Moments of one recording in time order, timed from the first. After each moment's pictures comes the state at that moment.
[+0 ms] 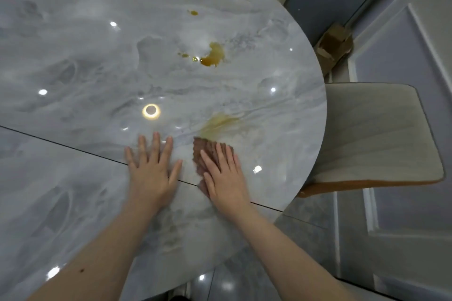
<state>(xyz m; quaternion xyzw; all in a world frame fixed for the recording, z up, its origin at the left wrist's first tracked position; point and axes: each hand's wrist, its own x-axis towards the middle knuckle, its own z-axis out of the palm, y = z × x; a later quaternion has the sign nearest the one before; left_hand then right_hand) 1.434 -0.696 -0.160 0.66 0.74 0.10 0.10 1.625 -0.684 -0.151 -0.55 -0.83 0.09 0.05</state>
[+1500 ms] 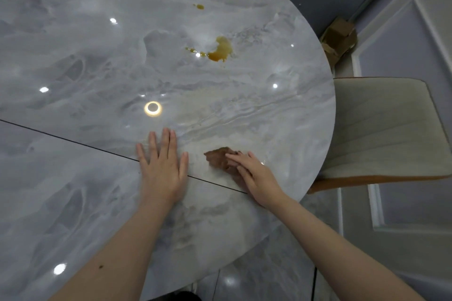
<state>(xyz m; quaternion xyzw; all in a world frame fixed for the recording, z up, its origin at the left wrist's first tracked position) 1.436 -0.695 -0.159 0.64 0.75 0.11 0.10 1.662 -0.677 -0.128 -0.50 -0.79 0.29 0.20</state>
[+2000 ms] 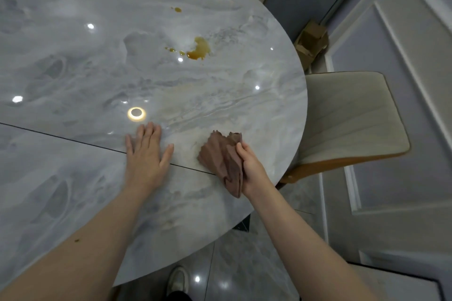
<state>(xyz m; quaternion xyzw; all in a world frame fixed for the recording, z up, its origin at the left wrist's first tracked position) 1.427 -0.695 -0.160 0.65 0.71 0.21 0.15 1.640 -0.697 -0.087 -0.52 -0.15 0.68 0.49</state>
